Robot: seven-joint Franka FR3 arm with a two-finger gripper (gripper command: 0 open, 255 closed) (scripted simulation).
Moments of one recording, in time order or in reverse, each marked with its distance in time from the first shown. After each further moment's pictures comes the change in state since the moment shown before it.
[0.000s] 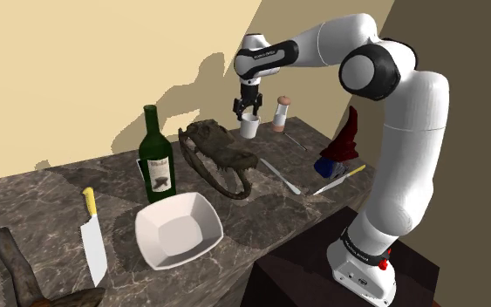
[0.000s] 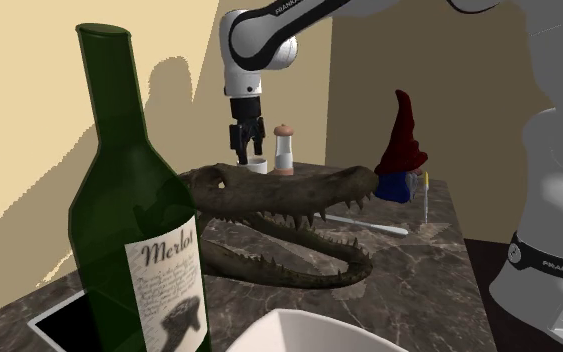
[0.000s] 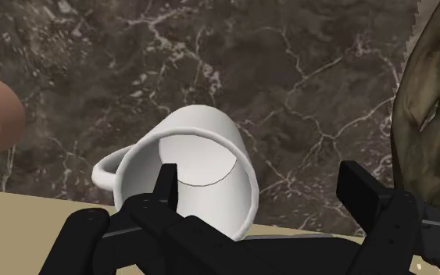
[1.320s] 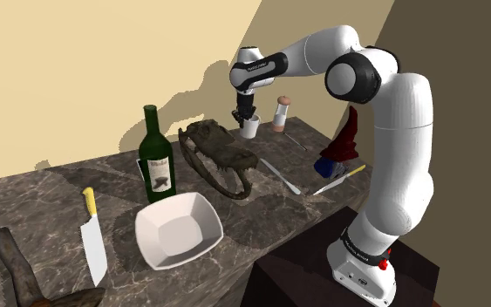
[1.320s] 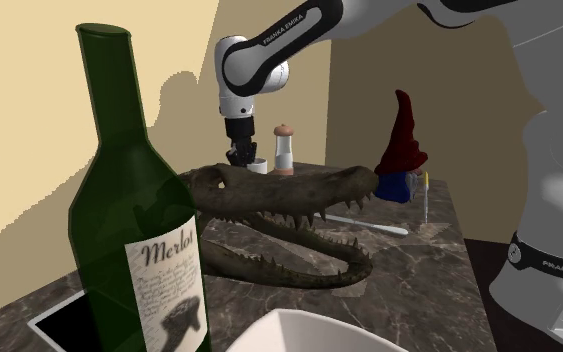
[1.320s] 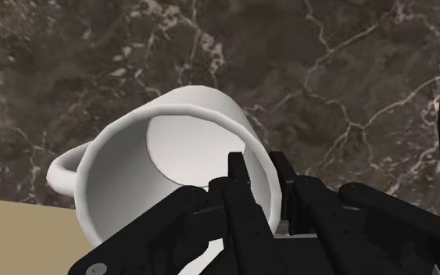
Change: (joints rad) arm -0.011 0.110 0.004 0.038 0.015 0.078 -0.008
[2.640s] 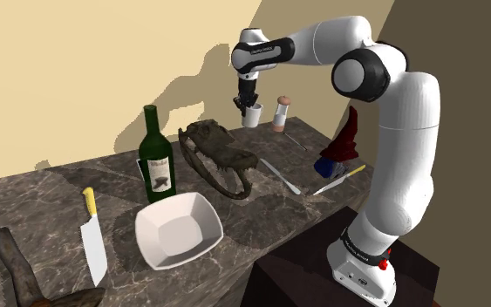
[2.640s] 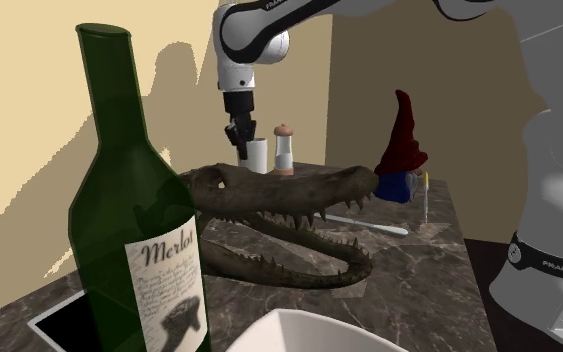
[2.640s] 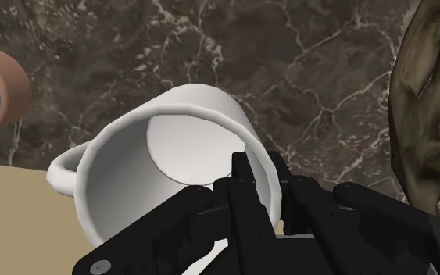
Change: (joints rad) arm 0.002 -0.054 -0.003 0.083 -0.005 -0.137 -0.001
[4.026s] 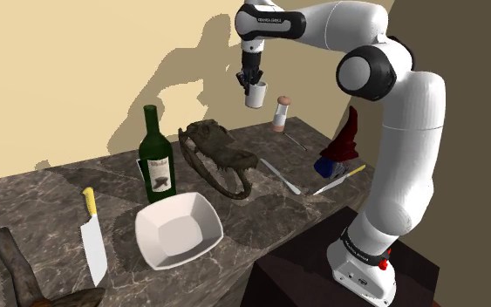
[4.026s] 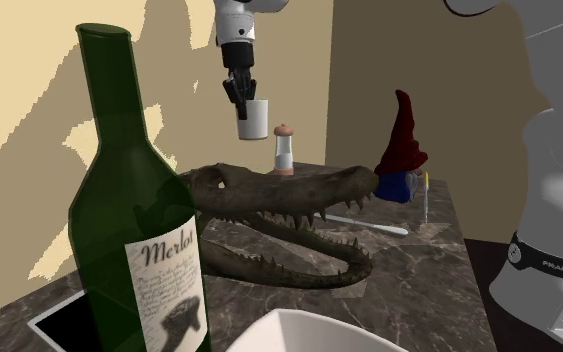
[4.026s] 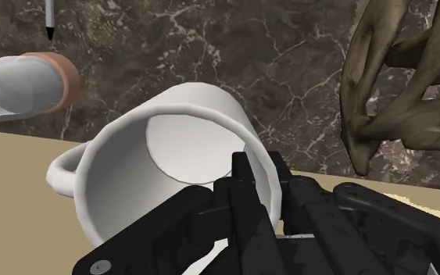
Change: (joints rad) arm 0.001 -0.036 -0.002 0.218 -0.003 -0.254 -0.003
